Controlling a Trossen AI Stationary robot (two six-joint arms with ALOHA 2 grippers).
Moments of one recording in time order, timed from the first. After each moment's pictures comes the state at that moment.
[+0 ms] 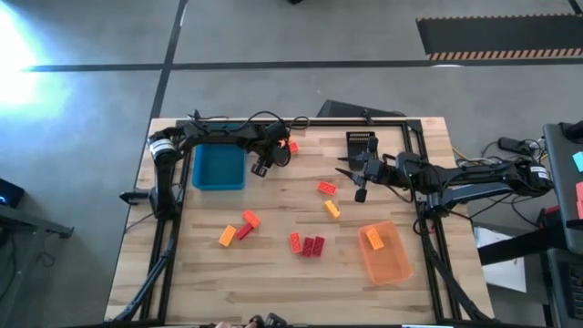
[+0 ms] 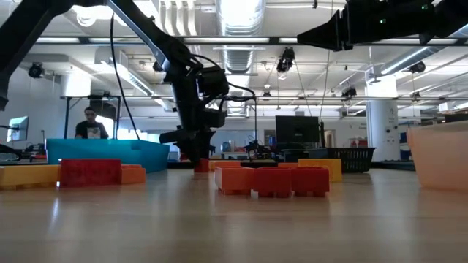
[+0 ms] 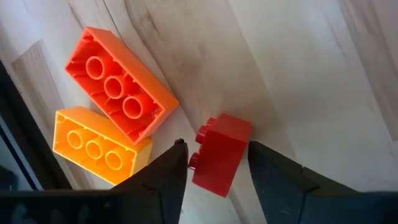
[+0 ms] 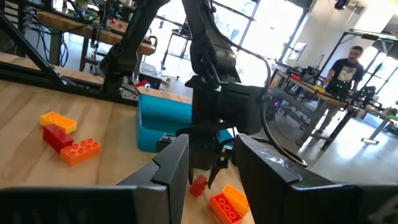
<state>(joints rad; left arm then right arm) 0.49 1.92 1.29 -0.55 -0.10 0.98 -0.11 0.96 0.46 0.47 0.13 -0.35</state>
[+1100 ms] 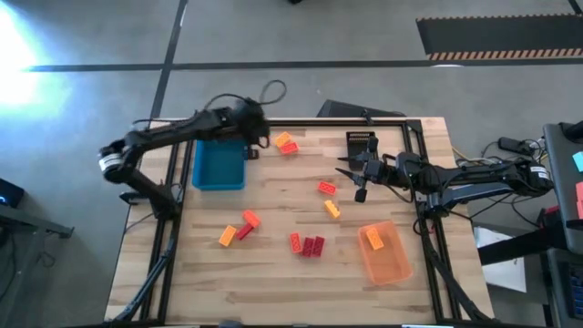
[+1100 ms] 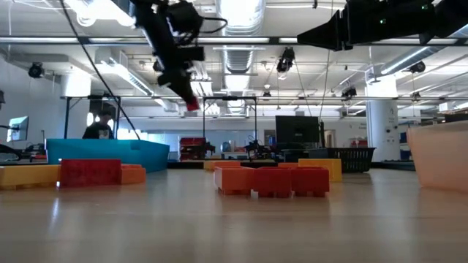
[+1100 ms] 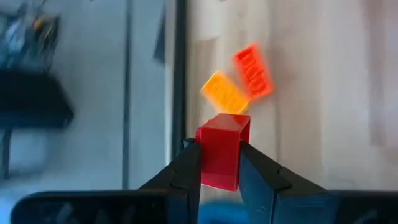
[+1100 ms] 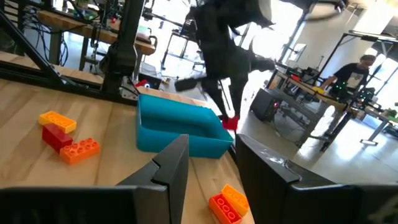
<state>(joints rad) 0.50 1.48 1.26 -0.67 -0.26 0.61 -0.11 0.96 0.46 0.48 0.13 -0.35</state>
